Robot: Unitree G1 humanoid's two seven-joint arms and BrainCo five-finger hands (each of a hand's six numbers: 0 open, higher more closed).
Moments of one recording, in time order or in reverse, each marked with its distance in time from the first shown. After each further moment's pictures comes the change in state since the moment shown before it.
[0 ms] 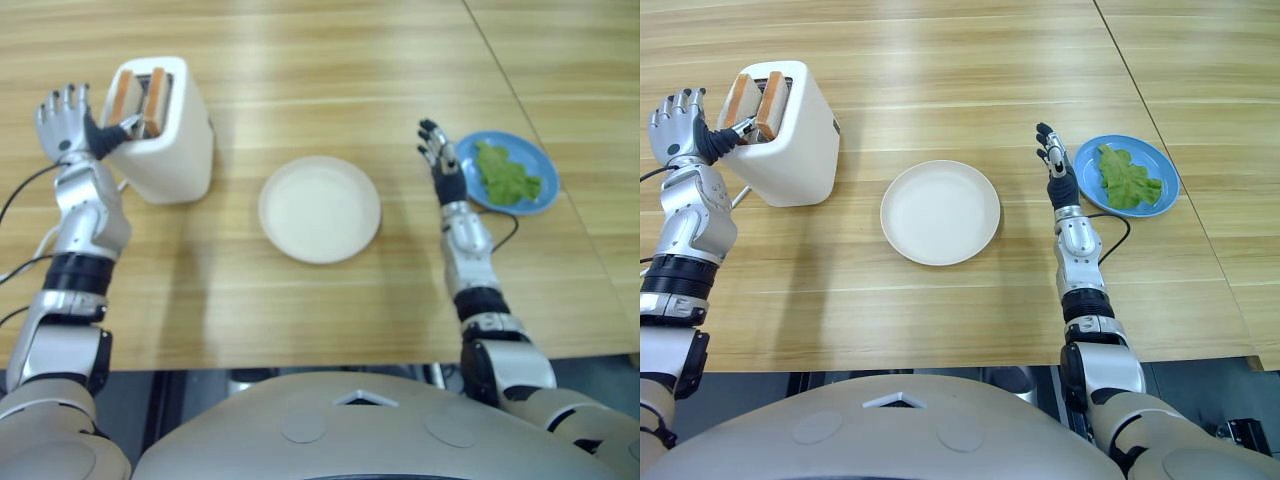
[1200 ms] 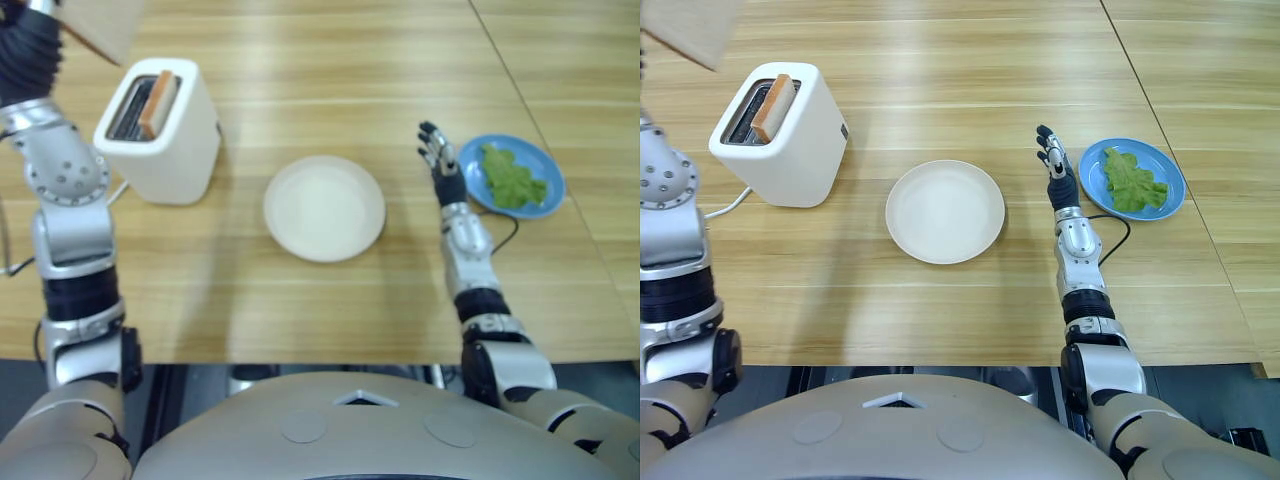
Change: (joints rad) left arm 0.009 -0.292 0.267 -0.591 -0.692 -0.493 -0.018; right arm 0.003 0.002 0.004 -0.004 -0.003 0.016 -0.008
